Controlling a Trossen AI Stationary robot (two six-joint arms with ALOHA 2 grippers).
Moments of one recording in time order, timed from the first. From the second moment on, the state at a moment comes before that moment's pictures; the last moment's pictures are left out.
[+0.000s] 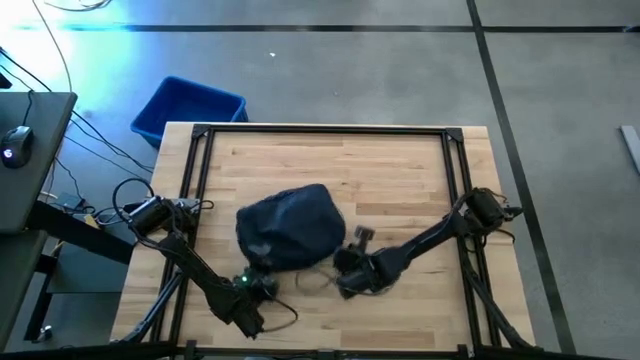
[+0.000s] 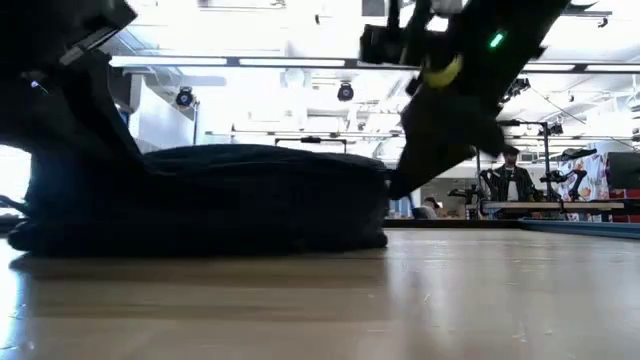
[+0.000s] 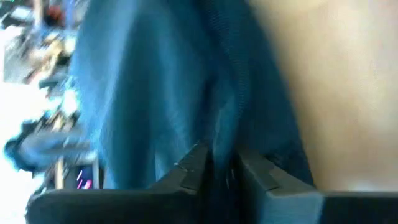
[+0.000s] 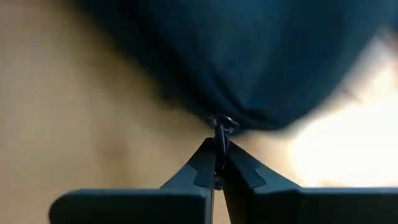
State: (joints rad) left arm -0.81 1.94 1.17 -1.05 -0.96 -0.60; right arm 0.50 1.99 1.33 -0.60 0.60 0.50
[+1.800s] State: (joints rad) left arm -0.79 1.96 1.29 -0.63 -1.16 -0.05; right arm 0.52 1.95 1.33 -0.52 0.50 0.51
